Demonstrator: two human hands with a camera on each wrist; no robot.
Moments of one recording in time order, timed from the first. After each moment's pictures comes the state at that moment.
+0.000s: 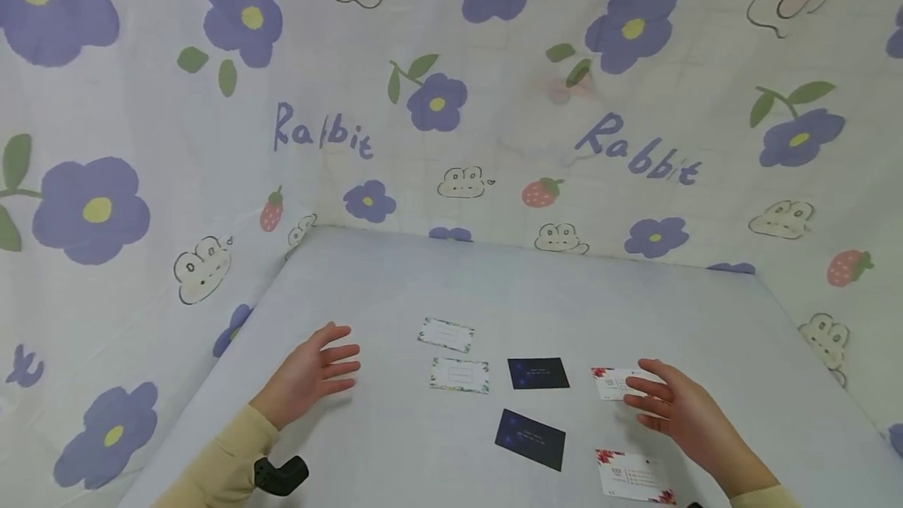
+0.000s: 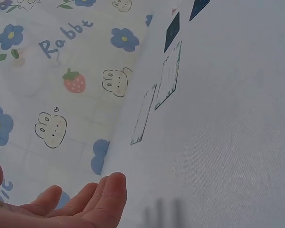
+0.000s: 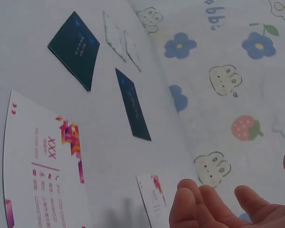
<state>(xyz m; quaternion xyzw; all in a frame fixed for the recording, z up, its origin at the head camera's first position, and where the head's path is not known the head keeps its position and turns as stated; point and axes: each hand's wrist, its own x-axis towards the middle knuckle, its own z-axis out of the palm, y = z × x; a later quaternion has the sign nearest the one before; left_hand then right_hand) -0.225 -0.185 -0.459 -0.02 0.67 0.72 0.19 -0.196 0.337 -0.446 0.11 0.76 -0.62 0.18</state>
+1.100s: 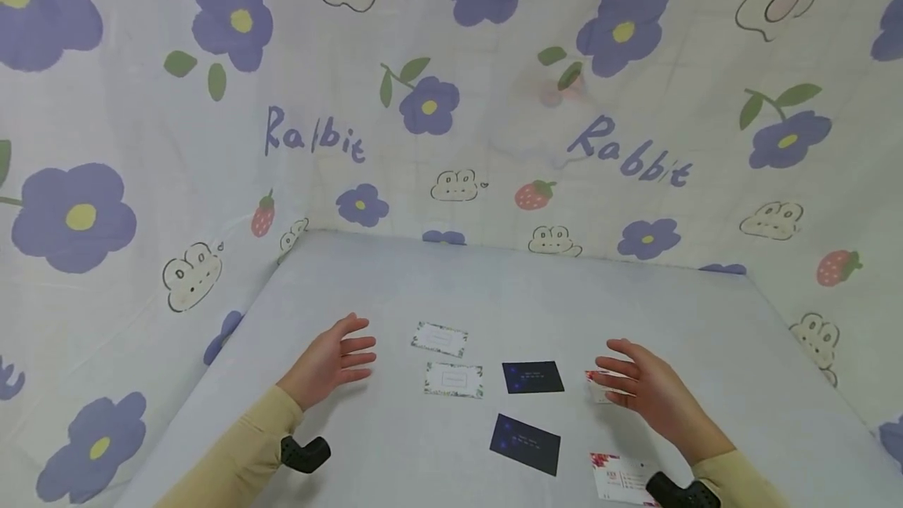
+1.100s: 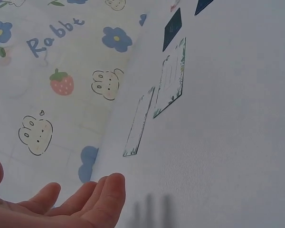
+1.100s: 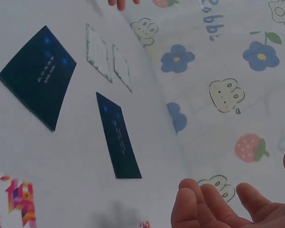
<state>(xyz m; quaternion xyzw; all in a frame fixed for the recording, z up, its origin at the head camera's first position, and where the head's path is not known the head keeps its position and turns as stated) -0.258 -0.161 -0.466 0.00 0.67 0.72 0.20 -0.219 0.316 -0.439 0.08 0.74 -0.64 0.17</state>
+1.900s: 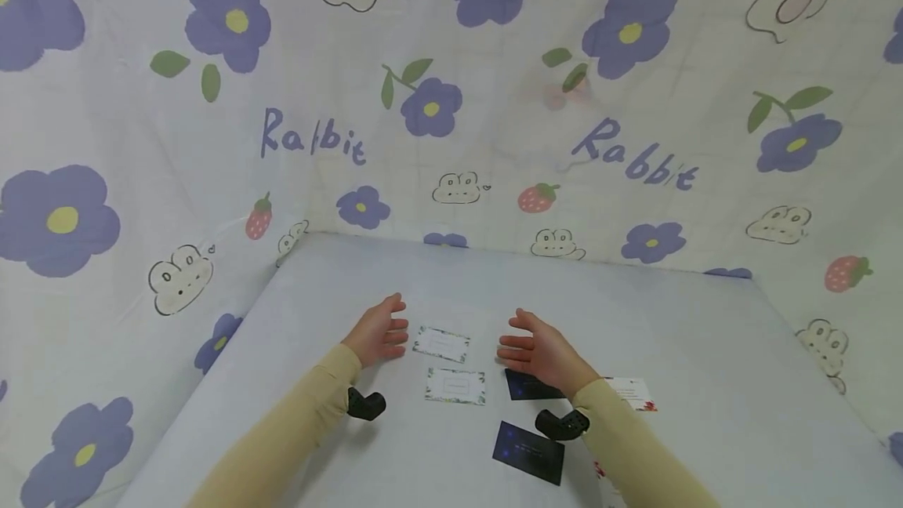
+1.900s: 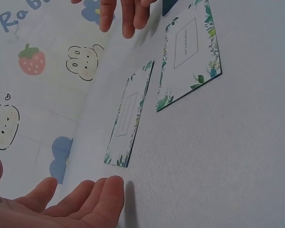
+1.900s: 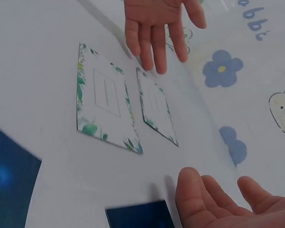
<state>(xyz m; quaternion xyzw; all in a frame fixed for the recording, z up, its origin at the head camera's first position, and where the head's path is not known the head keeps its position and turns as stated) -0.337 -0.102 -0.482 -0.09 0.67 0.70 0.20 -0.304 0.194 -0.468 0.07 0.66 -0.72 0.22</state>
